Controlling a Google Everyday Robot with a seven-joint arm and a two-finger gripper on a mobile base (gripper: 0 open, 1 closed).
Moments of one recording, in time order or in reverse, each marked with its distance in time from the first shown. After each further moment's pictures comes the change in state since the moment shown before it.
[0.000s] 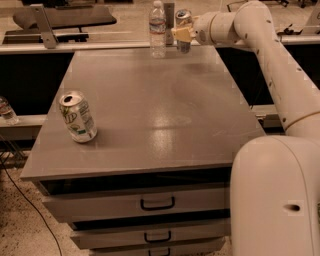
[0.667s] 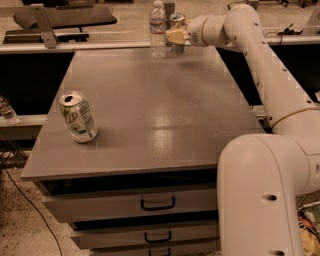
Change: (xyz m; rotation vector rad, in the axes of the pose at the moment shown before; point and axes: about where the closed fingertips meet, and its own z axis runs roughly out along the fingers) arm 0.011 0.004 0.027 -0.004 0.019 0.052
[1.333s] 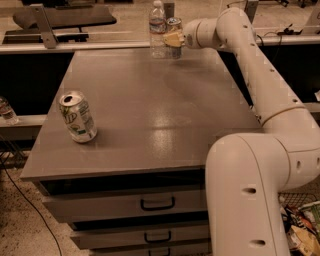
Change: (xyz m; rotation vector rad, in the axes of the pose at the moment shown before) arm 0.014 -0.002 0.022 0.014 0.040 0.033
